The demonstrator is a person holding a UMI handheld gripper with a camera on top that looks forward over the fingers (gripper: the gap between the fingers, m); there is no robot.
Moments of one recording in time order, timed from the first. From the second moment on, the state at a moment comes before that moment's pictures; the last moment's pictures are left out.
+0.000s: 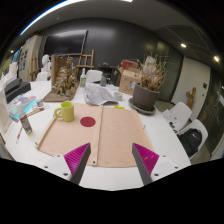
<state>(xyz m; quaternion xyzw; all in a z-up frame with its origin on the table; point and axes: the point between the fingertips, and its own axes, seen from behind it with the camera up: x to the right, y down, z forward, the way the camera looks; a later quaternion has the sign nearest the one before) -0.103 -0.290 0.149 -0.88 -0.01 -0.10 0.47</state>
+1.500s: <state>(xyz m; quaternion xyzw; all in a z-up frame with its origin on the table) -0.551 -0.130 0.052 -0.82 -0.08 0.06 0.56</state>
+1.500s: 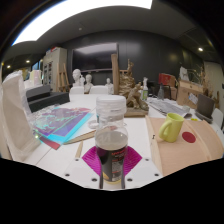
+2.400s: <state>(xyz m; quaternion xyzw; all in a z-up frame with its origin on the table) -0.450 0.045 0.217 -0.46 0.53 0.61 0.37</state>
